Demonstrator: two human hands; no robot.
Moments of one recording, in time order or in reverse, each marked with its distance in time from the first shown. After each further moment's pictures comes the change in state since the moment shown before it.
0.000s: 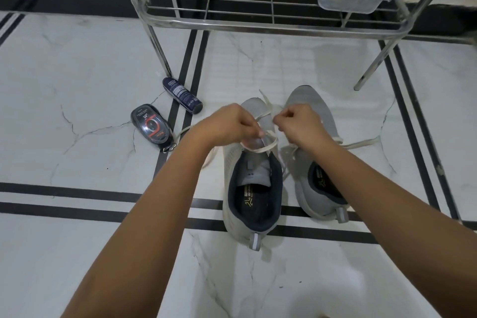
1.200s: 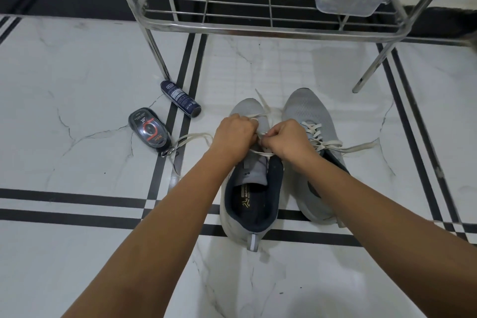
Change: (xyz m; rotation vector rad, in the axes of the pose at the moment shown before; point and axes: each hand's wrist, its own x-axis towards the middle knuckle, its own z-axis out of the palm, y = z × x) left_hand 0.034 -0.020 0.044 0.639 0.339 0.144; right_hand 0.000 0.008 0.028 0.004 -0.038 0.089
